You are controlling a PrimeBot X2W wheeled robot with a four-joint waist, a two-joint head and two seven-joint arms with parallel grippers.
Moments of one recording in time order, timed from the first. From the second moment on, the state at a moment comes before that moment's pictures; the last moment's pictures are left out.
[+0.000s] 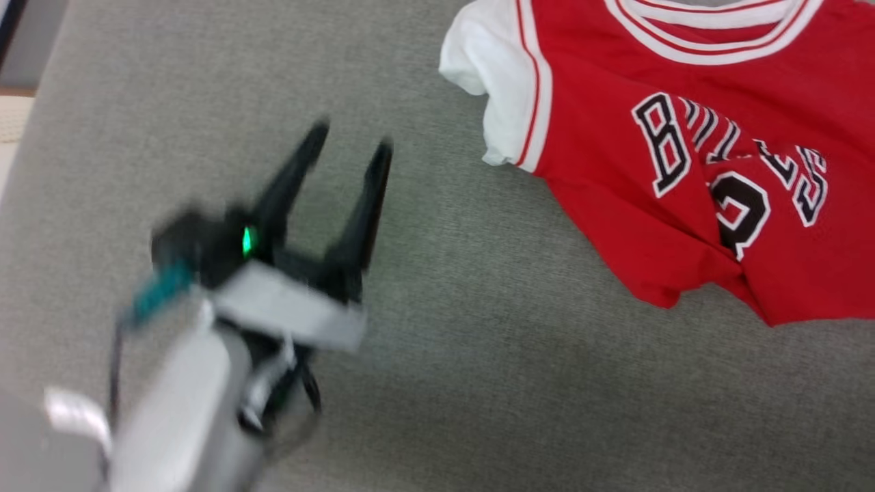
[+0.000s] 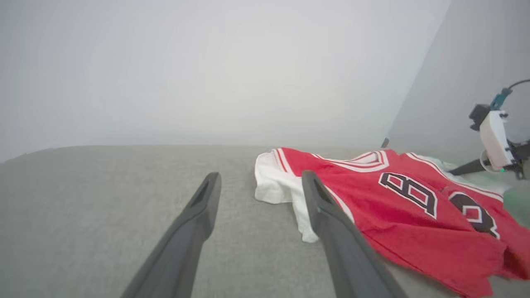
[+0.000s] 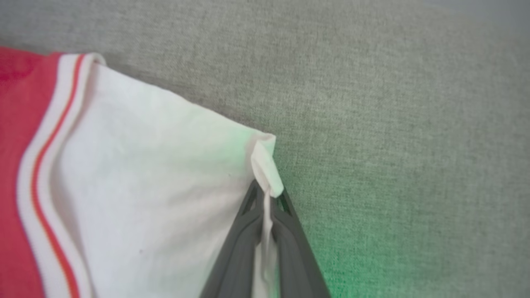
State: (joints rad) left arm -0.42 0.24 -0.30 -0.06 -0.44 -0.08 -0.14; right arm -1.12 -0.64 0.22 0.91 0.47 0.13 0.71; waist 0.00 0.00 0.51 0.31
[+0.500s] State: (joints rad) left arm -1.07 0.32 -0.46 0.43 -0.91 -0.13 0.56; right arm -1.21 -0.59 0.34 0.90 0.50 0.13 0.69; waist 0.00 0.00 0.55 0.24
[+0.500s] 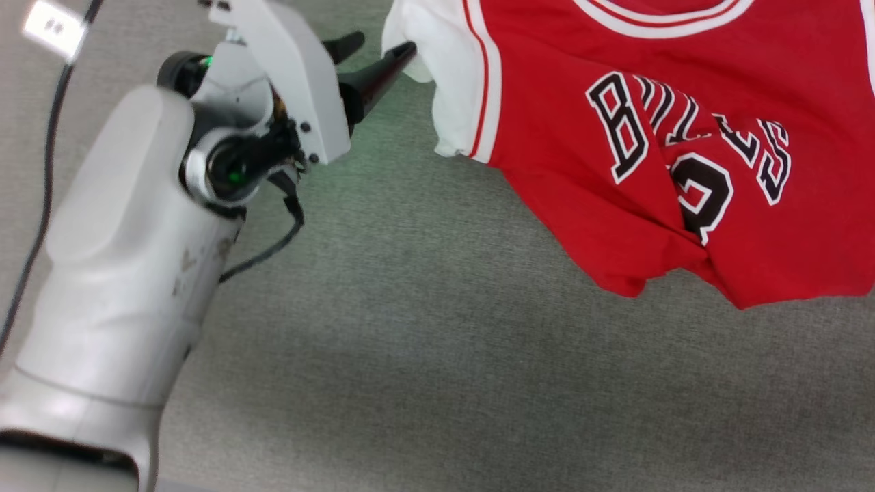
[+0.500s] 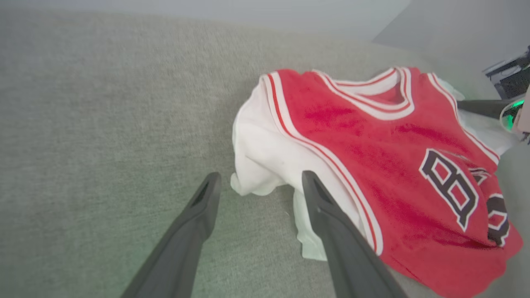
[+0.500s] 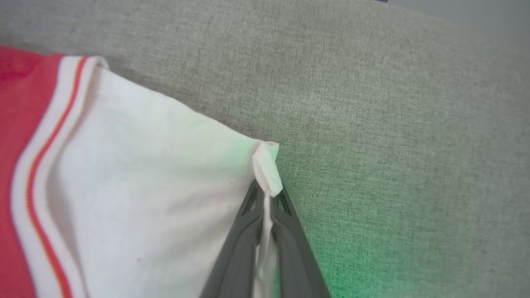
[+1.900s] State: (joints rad) left arm -1.68 0.33 -0.55 1.03 -1.02 -0.12 -0.20; right arm -1.75 -0.46 0.22 1.09 0.46 0.13 -0.11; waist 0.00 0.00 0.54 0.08
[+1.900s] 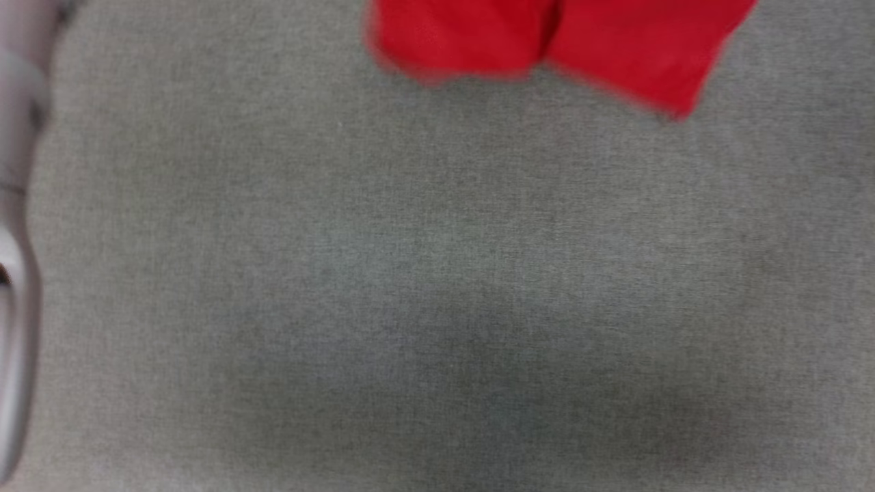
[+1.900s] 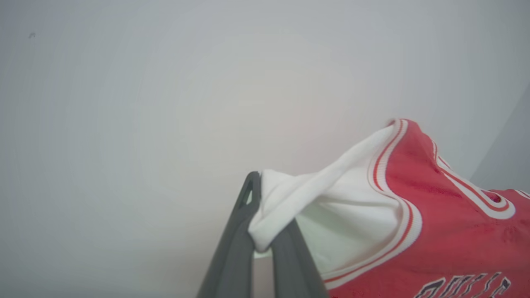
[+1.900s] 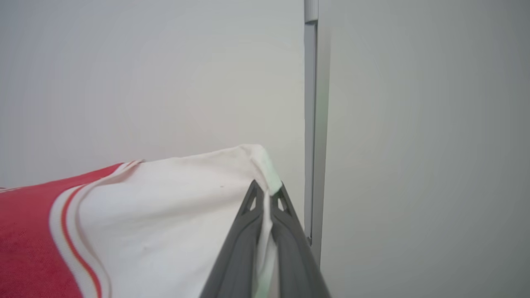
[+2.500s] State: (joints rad) left arm -1.47 0.32 -0.58 0.90 -1.18 -0.13 -0.18; right arm -1.63 -0.41 0.34 1.13 0.49 0.13 -0.19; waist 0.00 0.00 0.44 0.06
